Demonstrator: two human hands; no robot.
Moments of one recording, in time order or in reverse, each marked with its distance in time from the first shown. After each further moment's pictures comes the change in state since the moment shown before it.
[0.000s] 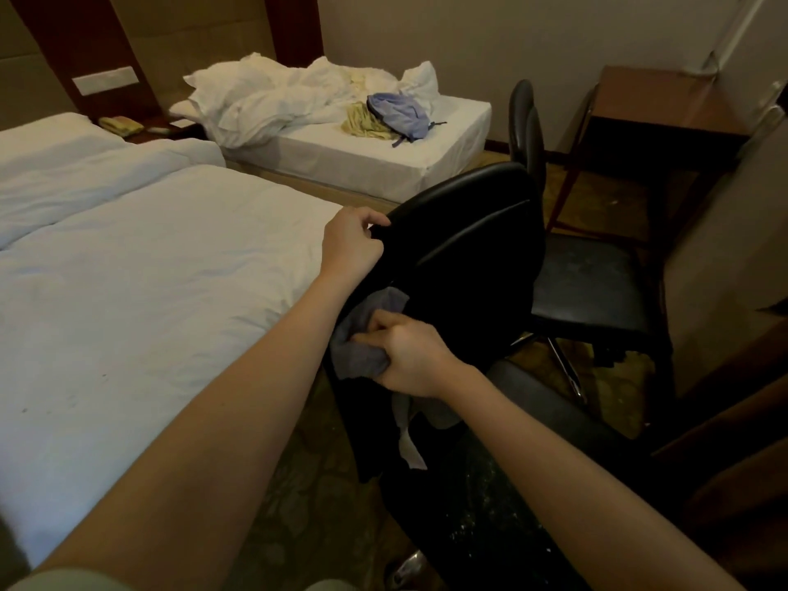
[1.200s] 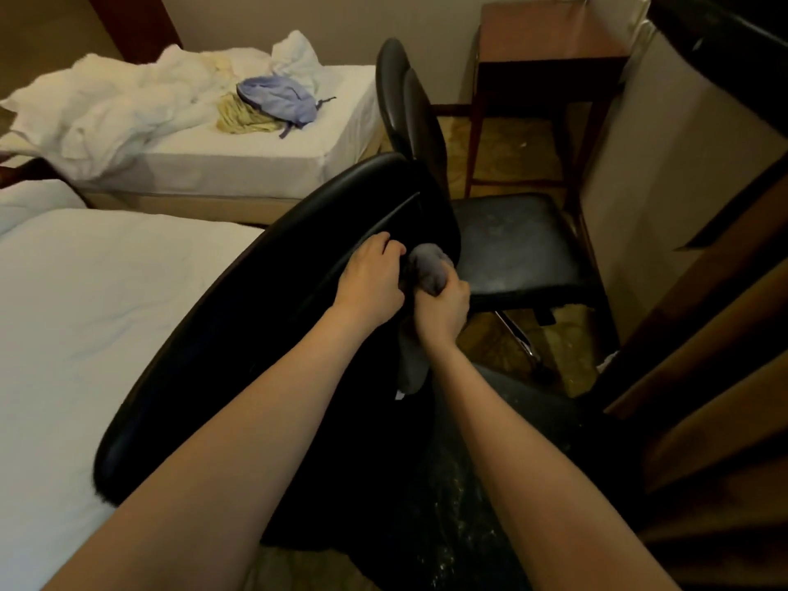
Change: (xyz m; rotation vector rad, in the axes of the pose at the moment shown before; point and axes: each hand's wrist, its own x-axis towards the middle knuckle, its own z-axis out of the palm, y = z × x) left_hand 0.041 0.069 0.173 0.451 -0.476 0.417; right_hand -0.014 0.199 -0.013 0.673 0.820 1.209
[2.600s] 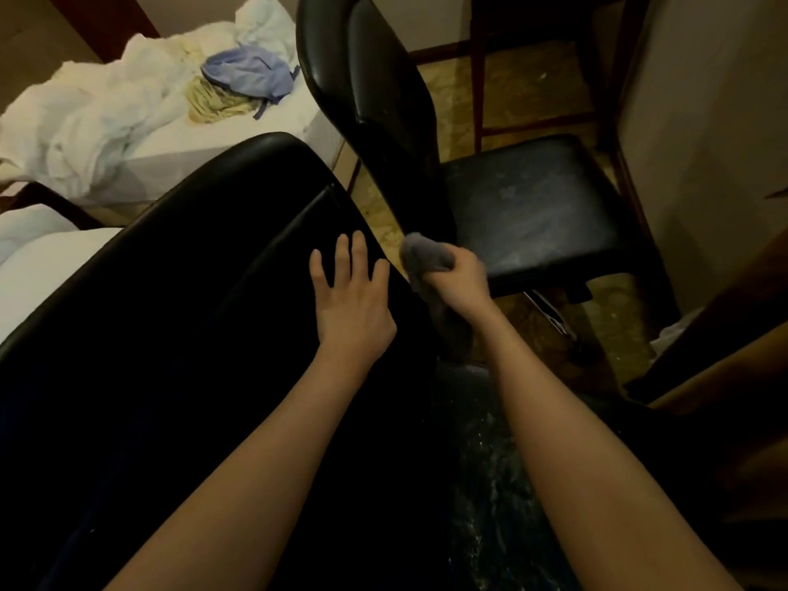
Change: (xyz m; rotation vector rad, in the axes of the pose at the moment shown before) left_hand 0.080 0.022 0.104 0.650 -0.056 -0.062; right_hand 0.178 0.090 -0.010 -0.066 -0.338 -0.071
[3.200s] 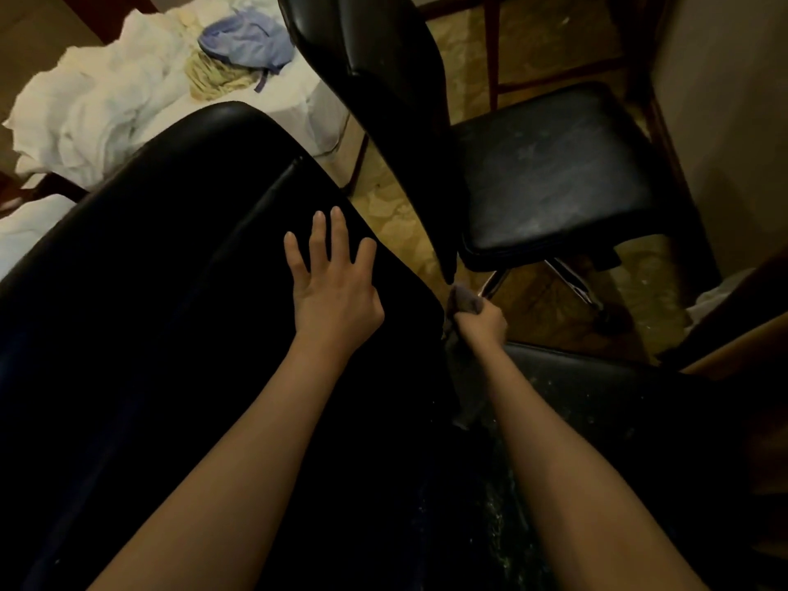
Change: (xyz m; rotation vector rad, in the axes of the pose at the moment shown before) left_hand -0.009 -0.015 0.017 -0.034 0.018 -0.002; right_hand -0.038 0.090 0.034 0.197 0.020 0.537
